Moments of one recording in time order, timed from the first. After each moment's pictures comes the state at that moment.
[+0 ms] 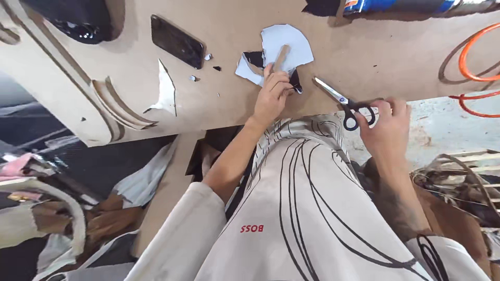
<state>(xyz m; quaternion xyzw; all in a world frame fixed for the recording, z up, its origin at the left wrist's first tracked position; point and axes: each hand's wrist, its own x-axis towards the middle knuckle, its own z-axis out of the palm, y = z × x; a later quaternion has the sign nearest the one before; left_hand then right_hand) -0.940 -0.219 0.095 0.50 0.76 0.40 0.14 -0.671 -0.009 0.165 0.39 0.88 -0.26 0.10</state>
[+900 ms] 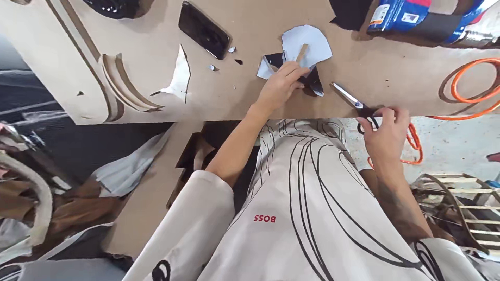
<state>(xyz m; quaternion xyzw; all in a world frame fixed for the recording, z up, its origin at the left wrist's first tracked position) -0.983 -0.218 0.123 0.53 0.76 0.33 0.18 -0.691 -0.019 0.164 0.38 0.88 -0.26 0.07</state>
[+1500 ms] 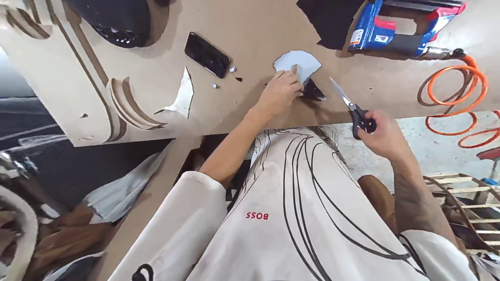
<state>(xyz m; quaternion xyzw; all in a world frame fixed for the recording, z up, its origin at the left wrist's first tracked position) -1.001 -0.198 0.148 0.60 0.74 0.18 0.23 -0.700 0.010 0.189 0.33 0.82 -0.45 0.15</state>
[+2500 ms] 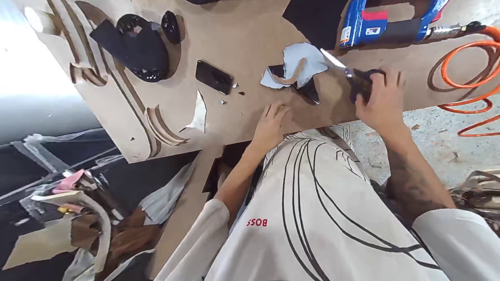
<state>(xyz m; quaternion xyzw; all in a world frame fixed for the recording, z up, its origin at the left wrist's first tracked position) -0.949 -0.249 0.187 0.44 0.83 0.10 0.32 -0.747 0.029 0.150 0.31 0.91 -0.26 0.01</state>
